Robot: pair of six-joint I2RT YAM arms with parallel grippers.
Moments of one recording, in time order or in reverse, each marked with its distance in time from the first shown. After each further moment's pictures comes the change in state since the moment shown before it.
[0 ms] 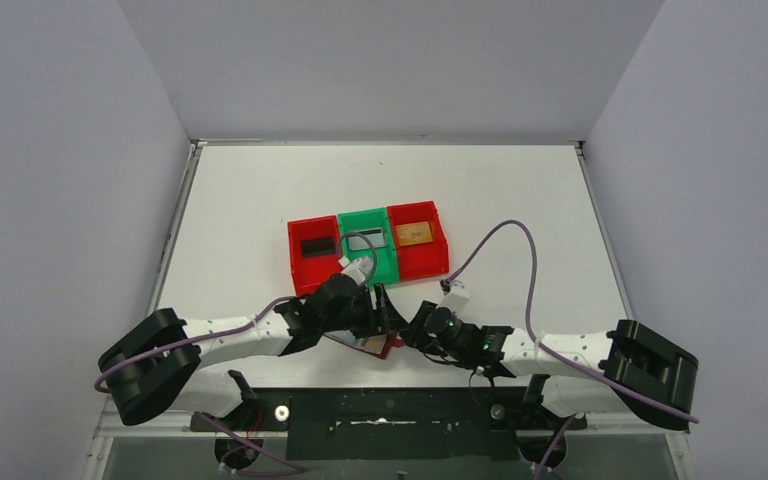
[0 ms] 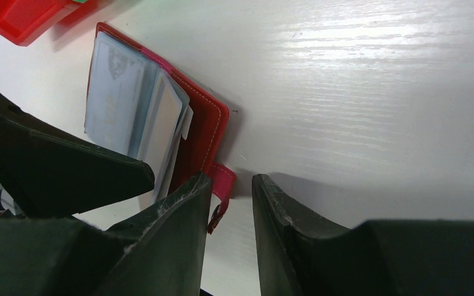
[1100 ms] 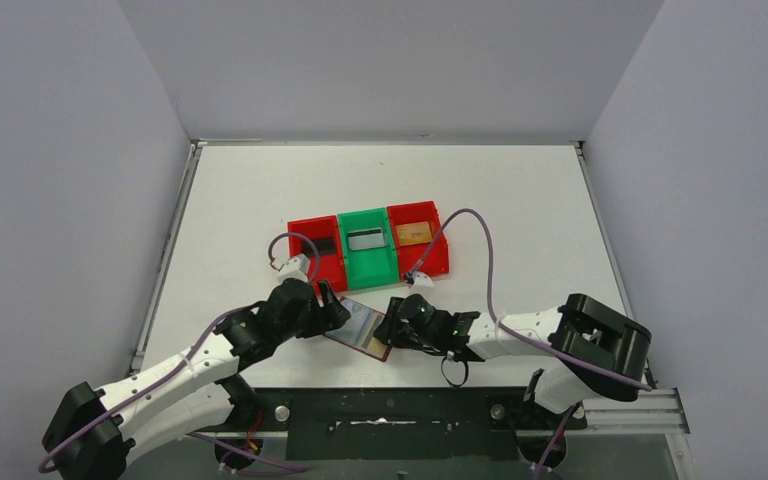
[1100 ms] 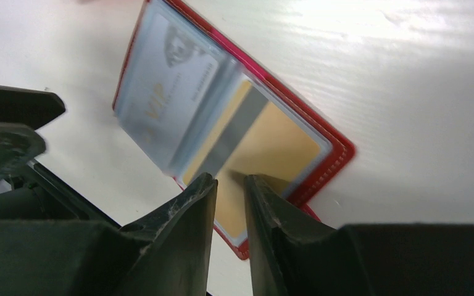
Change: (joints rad) left arm 0.158 -0.451 -0.078 -0.534 -0.308 0.103; right arm -0.005 0.296 0.201 0.081 -0.174 -0.149
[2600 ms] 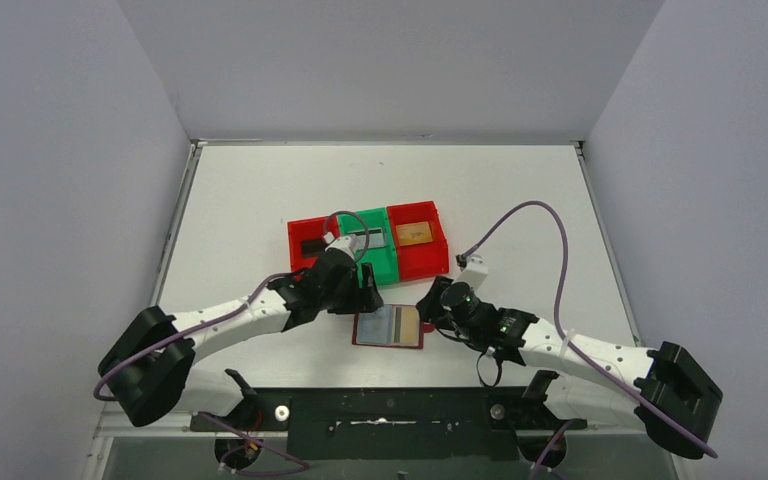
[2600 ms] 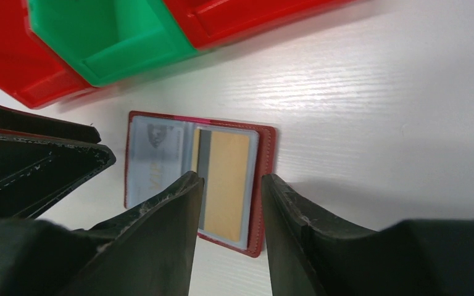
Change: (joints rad) left arm -0.023 0.484 0.252 0.162 0.126 0.178; right arm -0.156 -0.428 -0.092 -0.311 0.215 -0.068
